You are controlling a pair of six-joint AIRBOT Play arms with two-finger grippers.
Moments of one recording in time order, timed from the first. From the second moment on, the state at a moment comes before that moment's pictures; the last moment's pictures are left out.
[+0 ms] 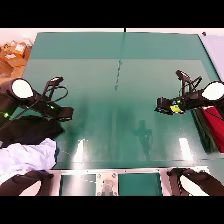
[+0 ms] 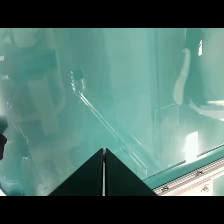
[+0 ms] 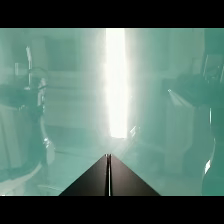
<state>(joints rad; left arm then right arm) -0.19 -1.06 0.94 1.19 -1.32 -1.53 0.05 -0.99 0.90 -1.20 1.20 1.70</state>
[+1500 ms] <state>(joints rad) -0.24 -1.05 1.08 1.77 -1.37 -1.70 0.05 -1.00 0.90 -1.20 1.15 1.70</state>
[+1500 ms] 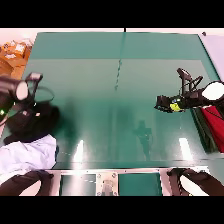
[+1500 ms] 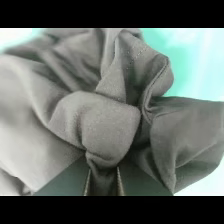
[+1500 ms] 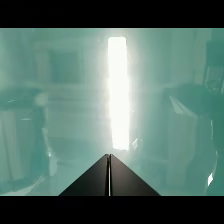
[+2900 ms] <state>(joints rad) -0.09 -1.35 0.96 1.25 -1.03 -1.54 -0.18 -1.27 0.76 -0.91 1.05 1.43</state>
